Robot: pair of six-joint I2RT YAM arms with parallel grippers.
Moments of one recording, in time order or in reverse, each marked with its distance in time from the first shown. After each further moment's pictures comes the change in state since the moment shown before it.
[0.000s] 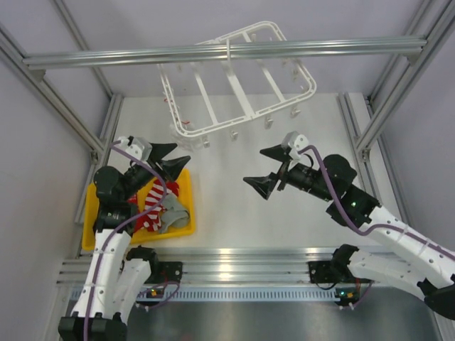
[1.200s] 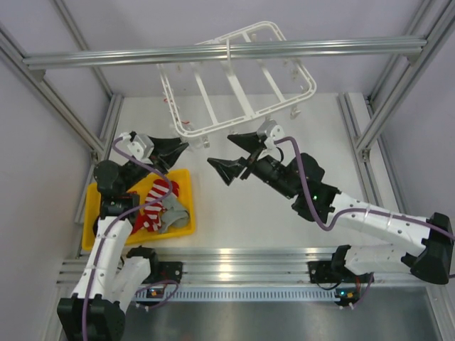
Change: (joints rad) left arm 0.000 0.154 0.026 0.275 0.098 0.035; right arm 0.267 0.303 0.127 0.432 0.331 0.080
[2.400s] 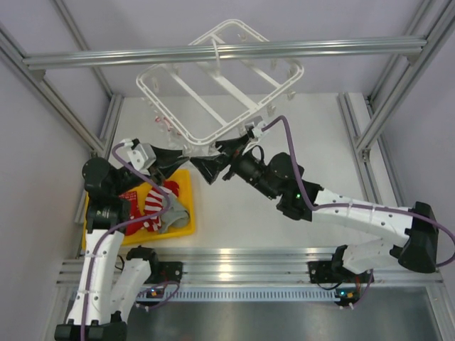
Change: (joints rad) left arm 0.001 -0.119 0.169 -0.468 0.164 0.201; right arm 0.071 0.130 0.098 -0.014 0.119 0.301
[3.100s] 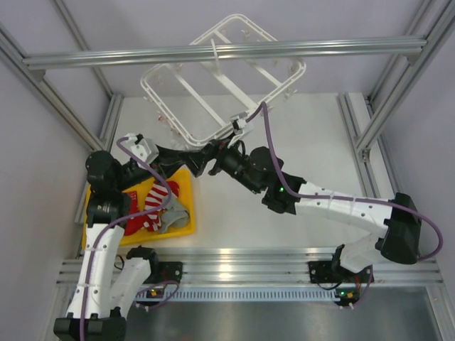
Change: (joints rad) left arm 0.000 0.045 0.028 -0.080 0.017 0.023; right arm -0.006 0.150 0.119 -0.025 0.028 0.151
